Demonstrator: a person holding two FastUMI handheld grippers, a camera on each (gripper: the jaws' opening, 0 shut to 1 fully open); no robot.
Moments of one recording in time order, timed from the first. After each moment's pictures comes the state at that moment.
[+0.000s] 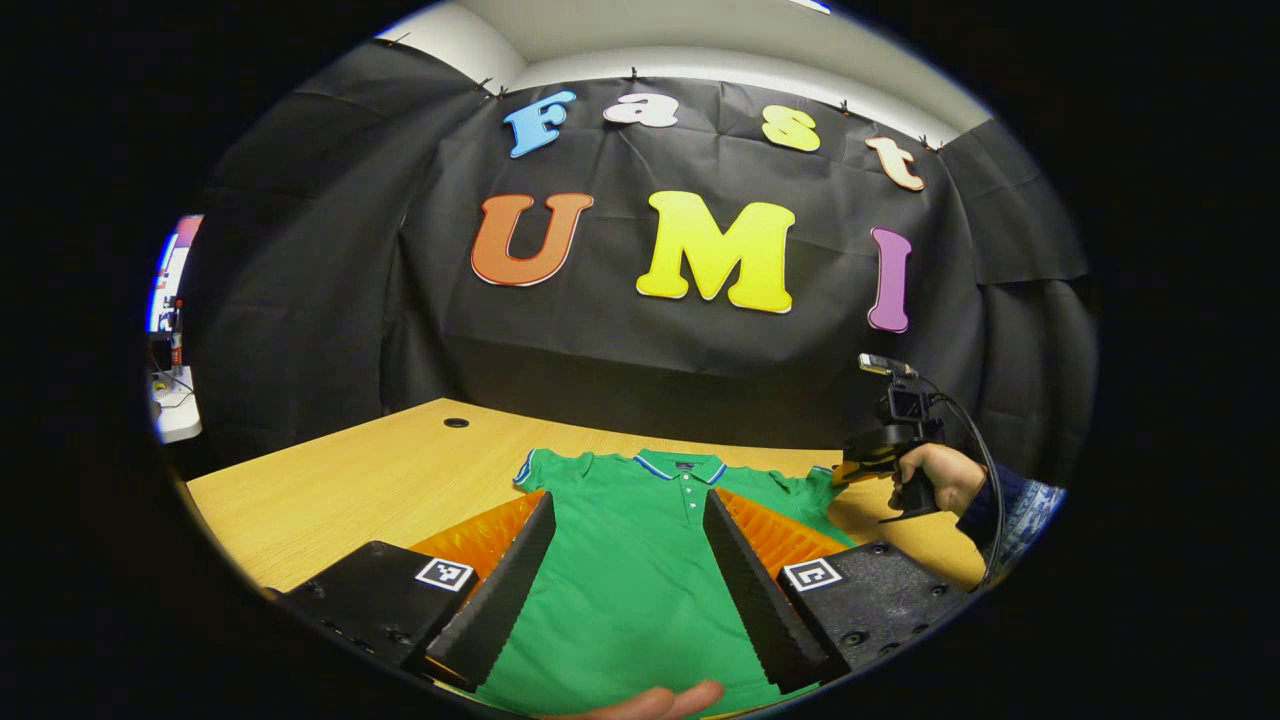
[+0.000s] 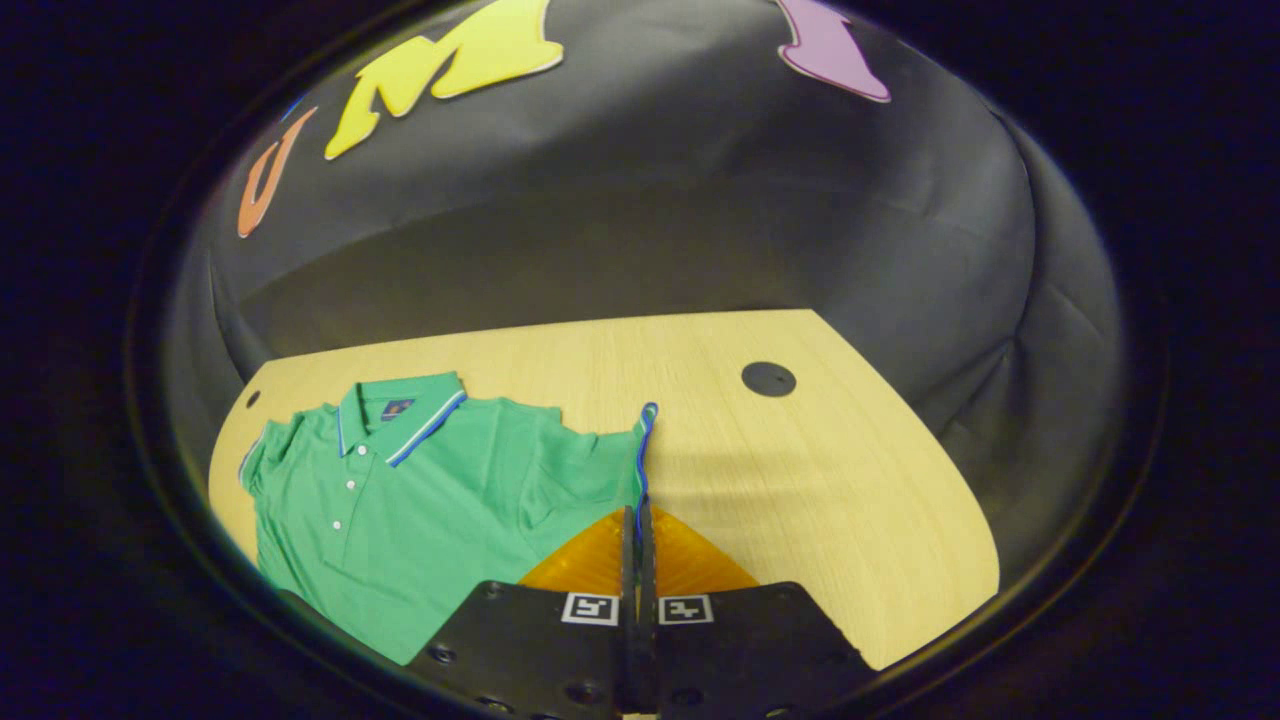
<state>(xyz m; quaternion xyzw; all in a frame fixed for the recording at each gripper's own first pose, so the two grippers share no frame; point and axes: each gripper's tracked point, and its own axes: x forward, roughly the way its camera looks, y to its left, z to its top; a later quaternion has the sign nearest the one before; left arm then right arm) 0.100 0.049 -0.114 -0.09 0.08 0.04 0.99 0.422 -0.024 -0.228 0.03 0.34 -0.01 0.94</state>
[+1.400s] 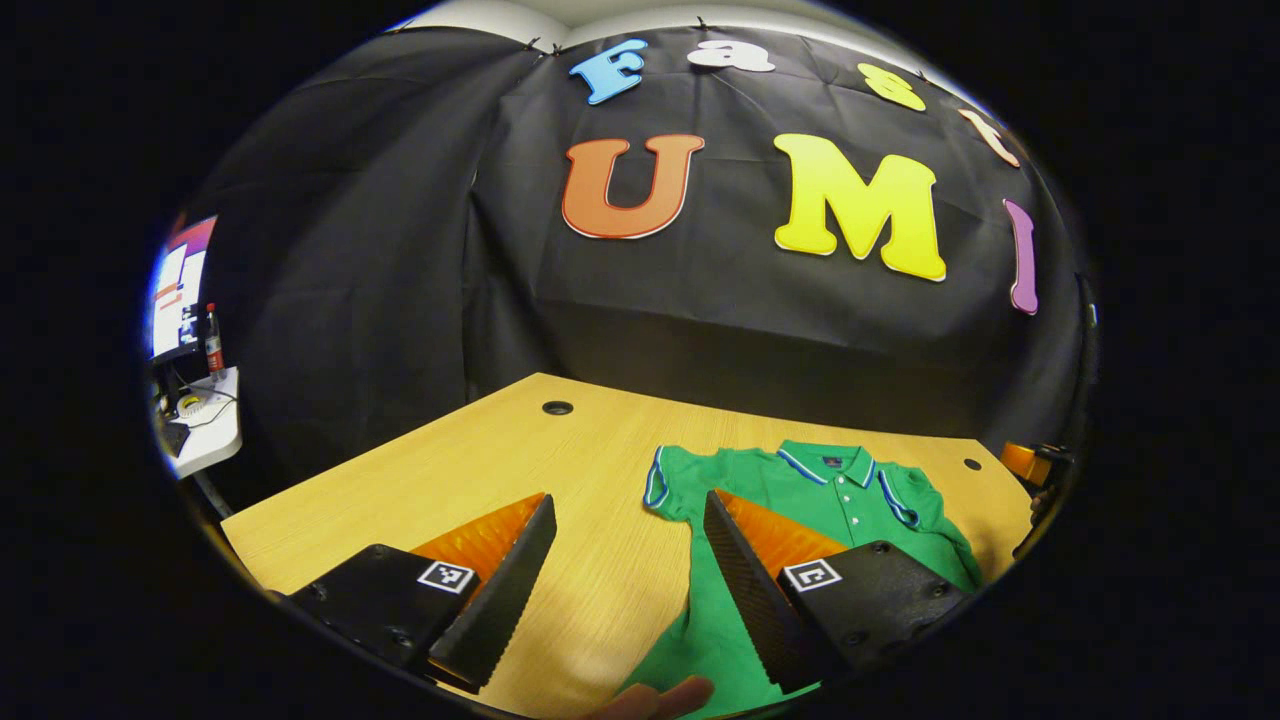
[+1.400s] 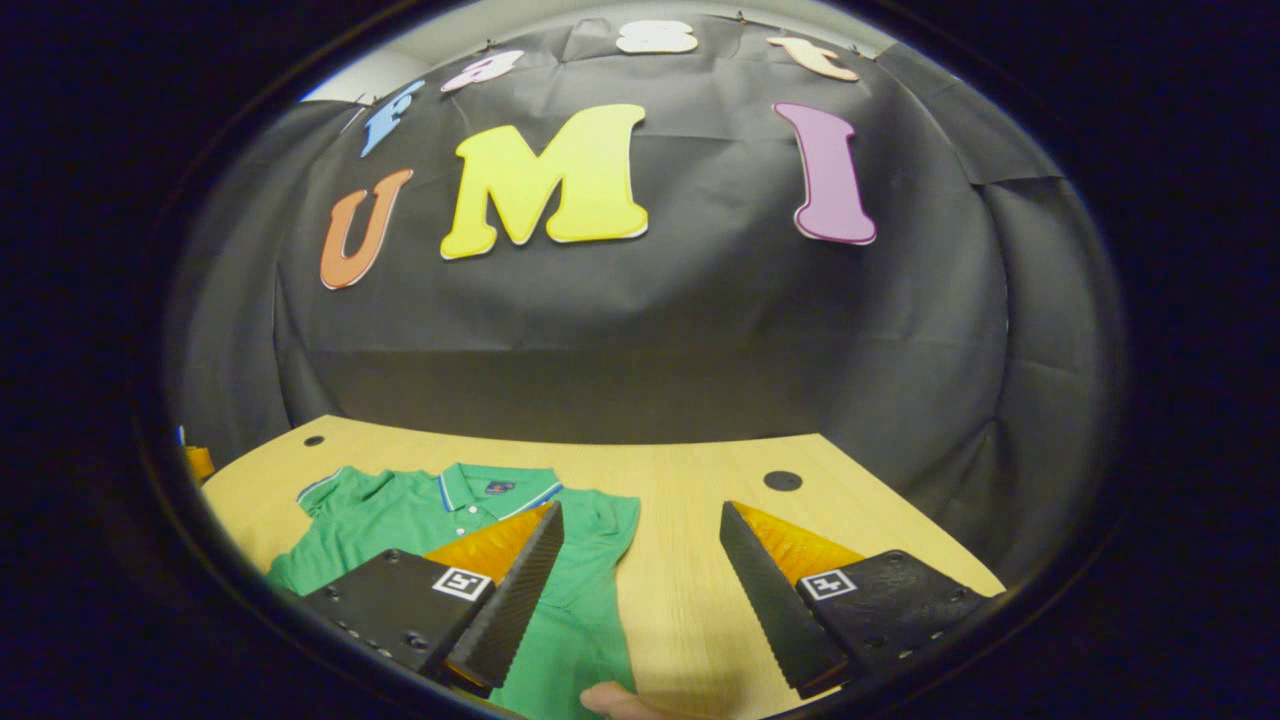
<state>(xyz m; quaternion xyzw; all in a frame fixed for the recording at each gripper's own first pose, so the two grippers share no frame) 0.204 0.193 -0.138 -0.08 0.16 0.15 0.97 0.348 0.010 -0.136 0.04 0.13 0.03 0.99</state>
